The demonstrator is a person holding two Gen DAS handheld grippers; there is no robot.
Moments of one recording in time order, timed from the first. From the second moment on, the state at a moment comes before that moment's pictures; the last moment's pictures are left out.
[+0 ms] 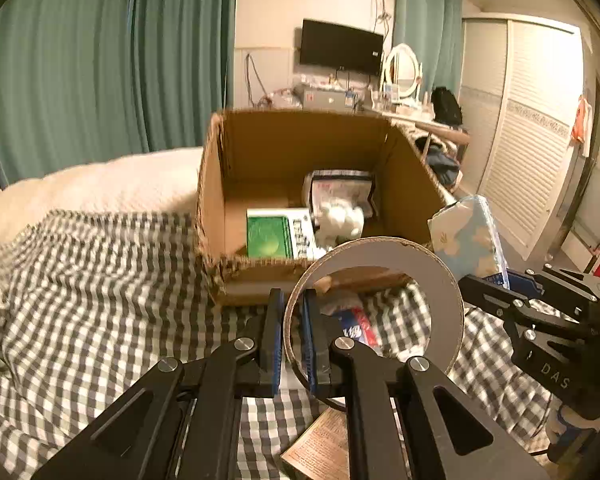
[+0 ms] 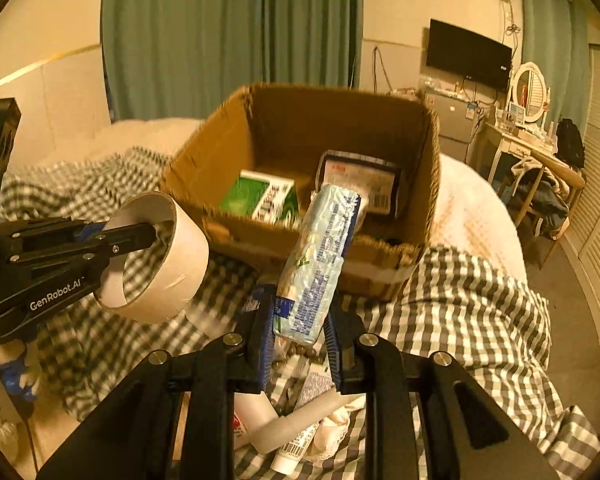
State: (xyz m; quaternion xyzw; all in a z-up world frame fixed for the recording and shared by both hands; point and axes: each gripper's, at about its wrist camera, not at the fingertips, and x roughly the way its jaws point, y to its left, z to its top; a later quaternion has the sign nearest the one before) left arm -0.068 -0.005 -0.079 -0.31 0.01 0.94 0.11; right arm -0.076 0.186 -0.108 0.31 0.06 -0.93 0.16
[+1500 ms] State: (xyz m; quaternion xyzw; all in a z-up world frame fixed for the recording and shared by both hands) left arm -0.137 0.009 0.051 -0.19 0.02 0.98 0.10; right arm -0.089 0.204 0.063 0.12 0.06 -0.98 0.14
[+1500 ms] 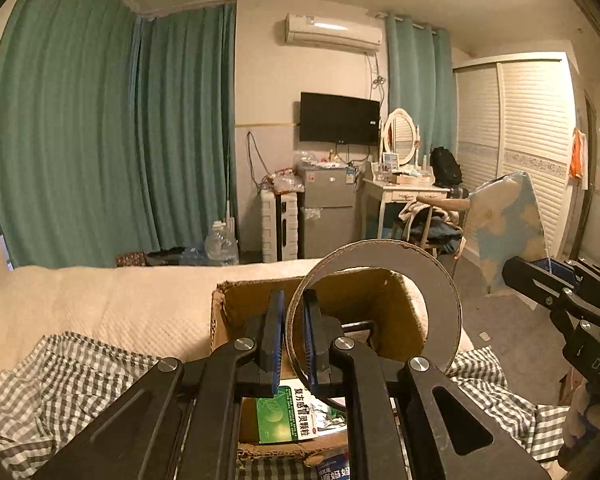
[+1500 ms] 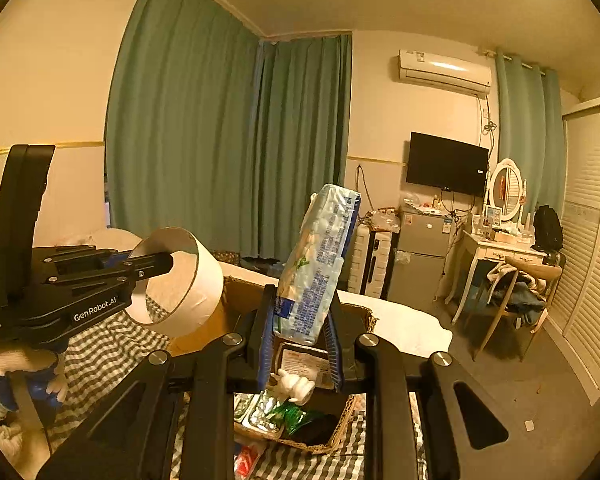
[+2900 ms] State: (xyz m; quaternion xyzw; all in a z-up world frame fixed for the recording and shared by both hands) left arm -0.240 0.010 -0.065 -0.31 0.02 0.95 0.05; right arm -0.215 0.206 -0.077 0.28 0.05 -0.95 0.14
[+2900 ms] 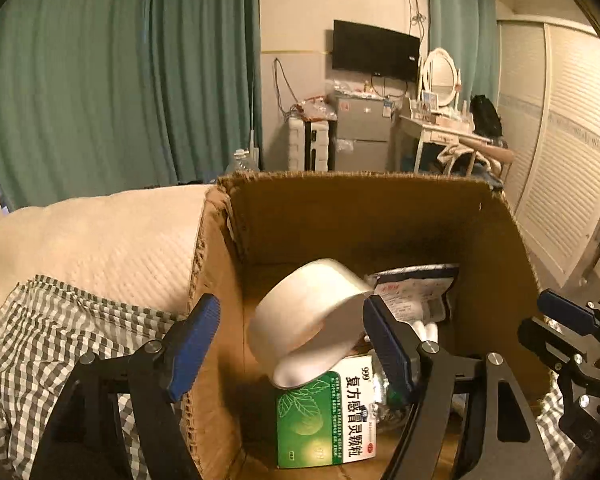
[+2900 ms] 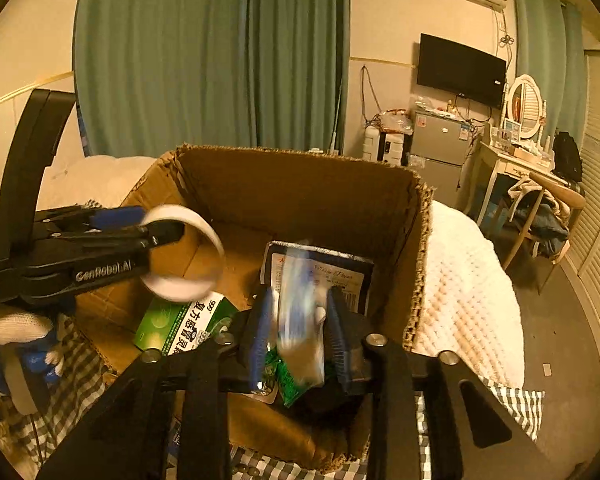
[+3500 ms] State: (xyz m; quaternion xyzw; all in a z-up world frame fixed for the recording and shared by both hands) left arm -0.186 -0.010 -0.002 -0.24 -0.01 0.97 0.05; right arm -0.161 0.218 -0.023 0.21 0.03 -0.97 0.13
